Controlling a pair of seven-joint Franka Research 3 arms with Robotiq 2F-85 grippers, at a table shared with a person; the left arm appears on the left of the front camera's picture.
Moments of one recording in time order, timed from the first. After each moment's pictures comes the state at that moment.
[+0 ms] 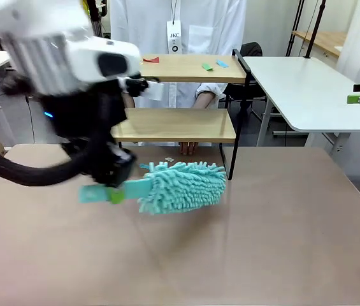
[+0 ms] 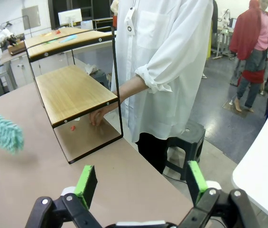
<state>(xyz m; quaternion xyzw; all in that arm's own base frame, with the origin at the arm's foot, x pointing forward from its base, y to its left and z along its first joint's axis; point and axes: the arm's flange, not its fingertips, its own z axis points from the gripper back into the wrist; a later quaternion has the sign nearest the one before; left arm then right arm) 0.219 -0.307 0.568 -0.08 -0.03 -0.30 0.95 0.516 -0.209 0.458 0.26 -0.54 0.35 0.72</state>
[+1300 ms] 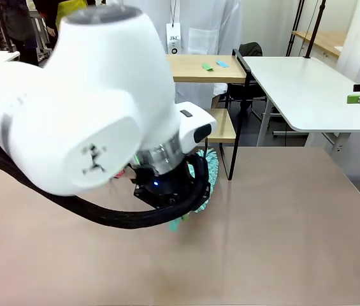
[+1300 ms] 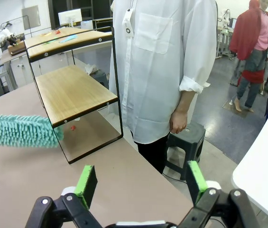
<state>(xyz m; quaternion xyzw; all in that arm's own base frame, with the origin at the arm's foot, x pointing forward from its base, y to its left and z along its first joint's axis) 0.226 -0.397 0.473 -0.10 -0.14 -0.10 0.98 0.516 -0.209 0.458 0.26 -0.54 0.35 0.72</state>
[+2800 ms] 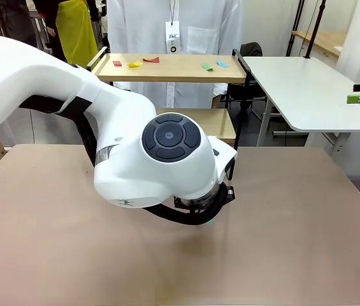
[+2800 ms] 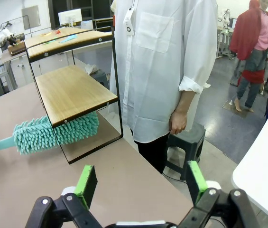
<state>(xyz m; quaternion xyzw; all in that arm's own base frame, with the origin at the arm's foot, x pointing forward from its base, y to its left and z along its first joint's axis) 0.282 -0.454 0.375 -0.13 -0.25 -0.02 0.96 0.516 -0.209 0.458 0.26 -0.54 0.35 0.72</state>
